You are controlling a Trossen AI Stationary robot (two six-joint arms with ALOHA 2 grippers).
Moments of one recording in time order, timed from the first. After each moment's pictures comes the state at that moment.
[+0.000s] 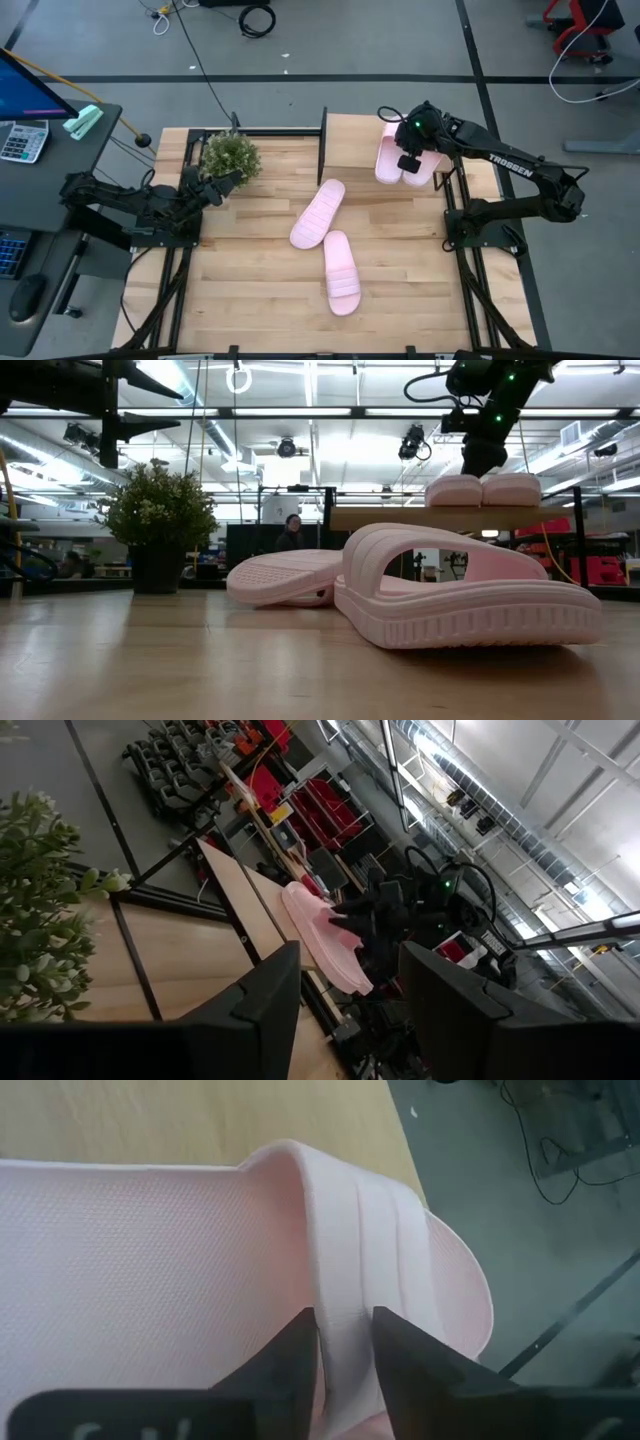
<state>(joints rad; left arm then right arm) -0.25 0.37 0.23 0.30 -0.88 -0.83 -0.66 1.17 1.02 -0.77 0.27 -0.43</state>
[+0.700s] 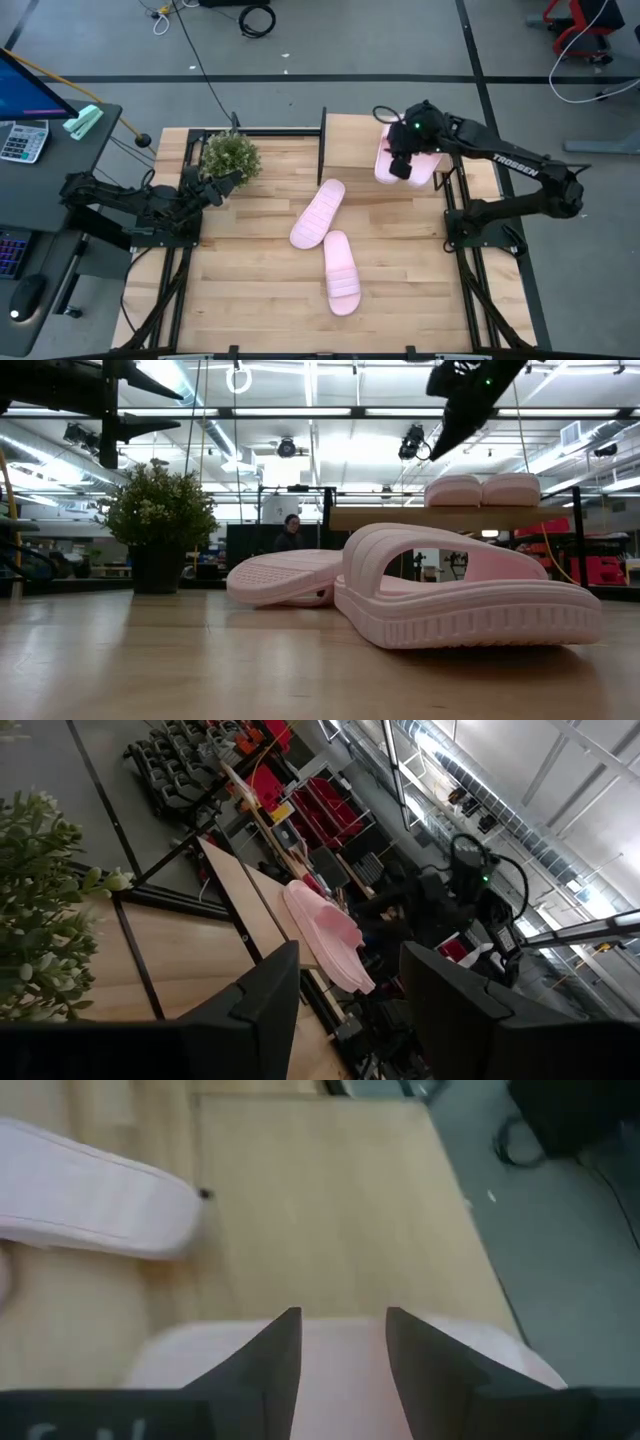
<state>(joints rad) -0.25 0.37 0.23 0.29 -0.88 -0.83 -0.52 1.18 1.15 -0.77 0.07 -0.31</state>
